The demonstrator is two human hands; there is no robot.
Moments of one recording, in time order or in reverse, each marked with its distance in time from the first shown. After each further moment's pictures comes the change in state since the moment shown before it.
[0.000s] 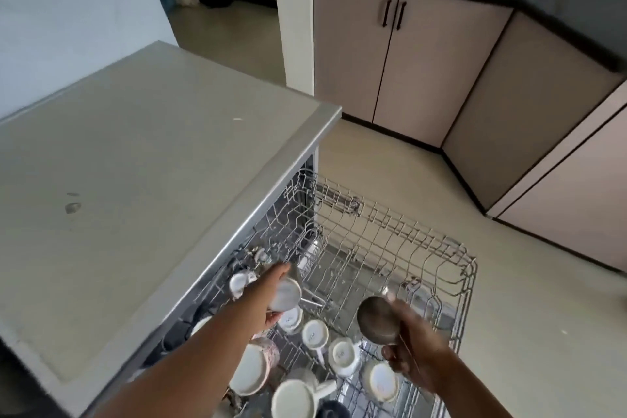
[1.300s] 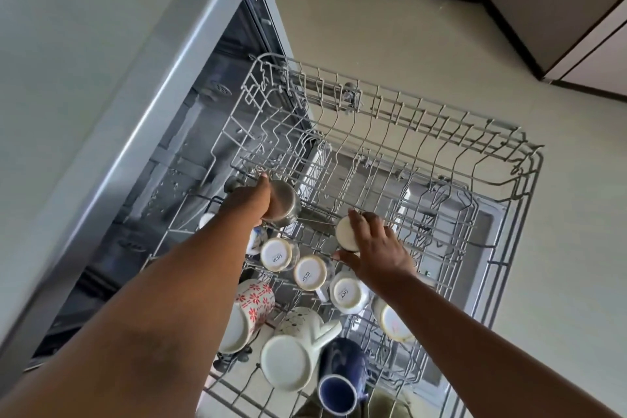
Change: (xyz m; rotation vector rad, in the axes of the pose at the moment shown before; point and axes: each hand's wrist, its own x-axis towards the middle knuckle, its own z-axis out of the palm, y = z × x) left_hand 0.149 0.022 0.049 0.736 0.476 0.145; right_hand 0.149 0.065 0.002 -1.381 0.235 -0.483
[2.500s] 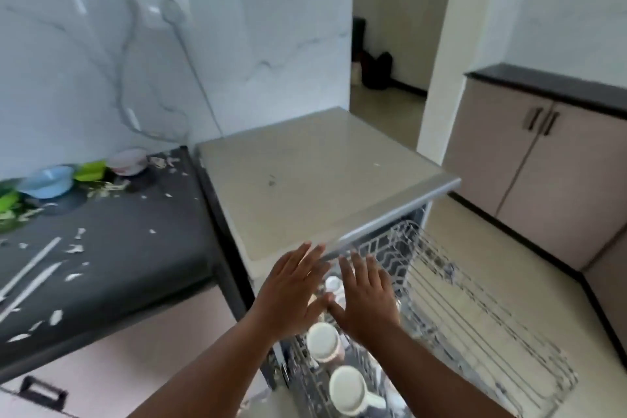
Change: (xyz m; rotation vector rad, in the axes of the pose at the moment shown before) left_hand -0.277 -0.194 -0.184 0.255 0.812 0.984; right_hand -0.129 -0.229 -0.112 -0.494 0.230 -0.641
